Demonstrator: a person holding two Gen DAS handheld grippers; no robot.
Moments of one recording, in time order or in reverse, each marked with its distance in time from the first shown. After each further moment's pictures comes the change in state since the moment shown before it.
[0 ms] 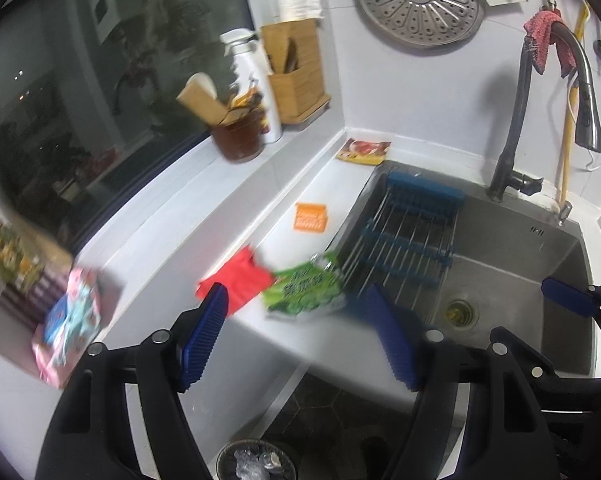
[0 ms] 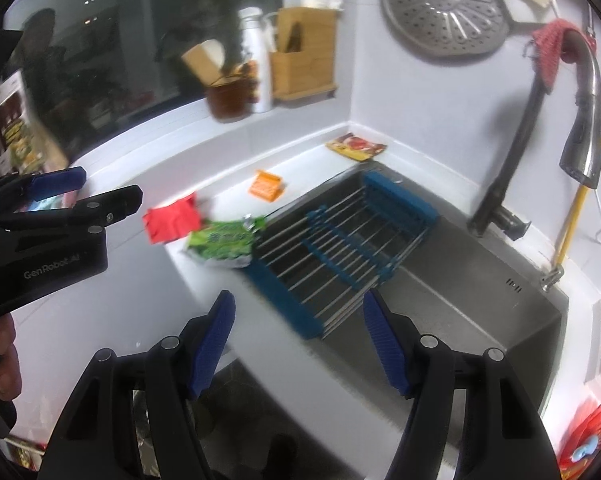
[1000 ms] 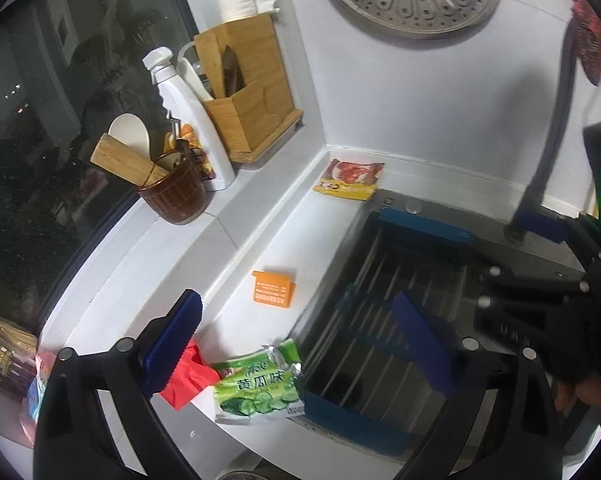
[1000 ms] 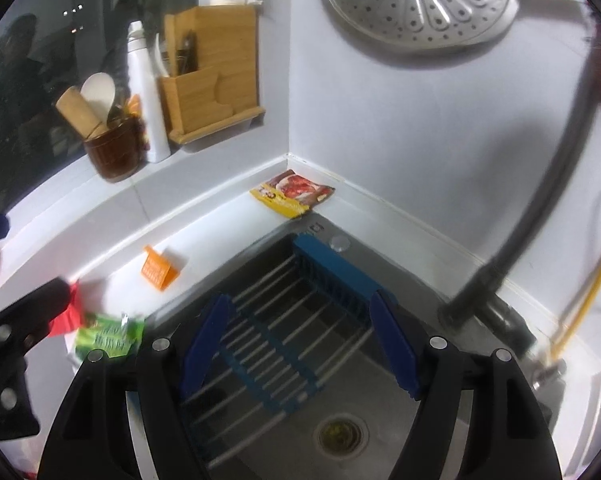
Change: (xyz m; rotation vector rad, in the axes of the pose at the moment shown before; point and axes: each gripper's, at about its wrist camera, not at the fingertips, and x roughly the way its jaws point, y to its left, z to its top) left arm 0.112 -0.074 0.117 0.041 0.034 0.041; right arm 0.148 -0.124 0.130 0.022 -0.038 -0.048
